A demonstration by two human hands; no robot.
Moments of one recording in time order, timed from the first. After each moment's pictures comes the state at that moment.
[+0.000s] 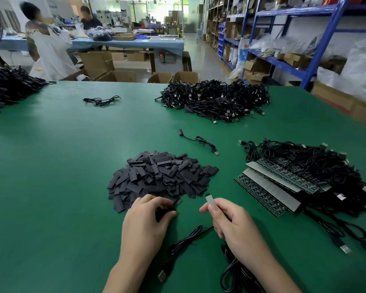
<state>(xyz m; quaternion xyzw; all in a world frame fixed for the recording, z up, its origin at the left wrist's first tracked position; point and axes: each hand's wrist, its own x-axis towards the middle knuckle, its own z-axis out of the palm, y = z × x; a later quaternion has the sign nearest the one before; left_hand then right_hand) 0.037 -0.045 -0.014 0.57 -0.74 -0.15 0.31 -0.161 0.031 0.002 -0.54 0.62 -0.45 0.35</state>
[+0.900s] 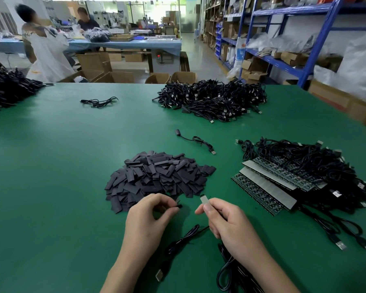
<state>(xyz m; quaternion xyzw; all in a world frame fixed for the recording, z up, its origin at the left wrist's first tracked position) 0.033 -0.044 -0.008 0.51 -0.72 -0.29 0.38 -0.160 0.031 0.002 -0.54 0.60 -0.45 0.37</state>
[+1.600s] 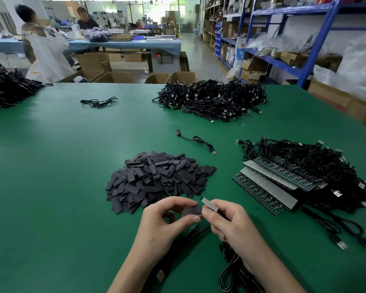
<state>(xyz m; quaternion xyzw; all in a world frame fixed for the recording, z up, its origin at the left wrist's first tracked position) 0.020 -0.029 0.007 0.37 -0.69 -0.48 0.41 -0.161 0.030 0.002 -0.49 0.54 -0.50 0.46</state>
